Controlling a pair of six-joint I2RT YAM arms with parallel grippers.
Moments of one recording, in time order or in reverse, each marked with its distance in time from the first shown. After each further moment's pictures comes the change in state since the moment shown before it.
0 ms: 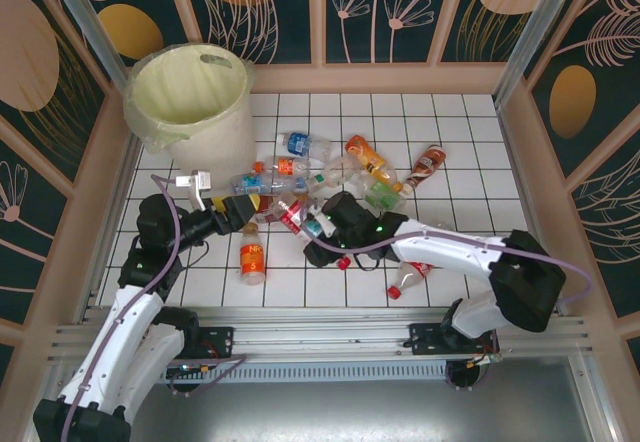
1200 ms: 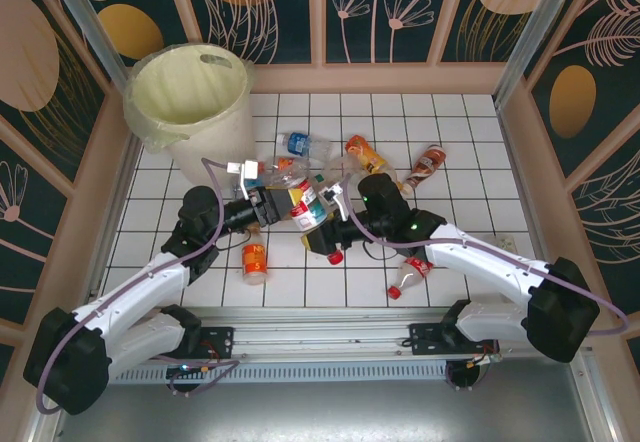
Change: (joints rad) left arm -0.324 0.346 -0.001 0.598 -0.014 -0.218; right arm -0.132 -0.199 -0.075 0.230 -0.469 0.132
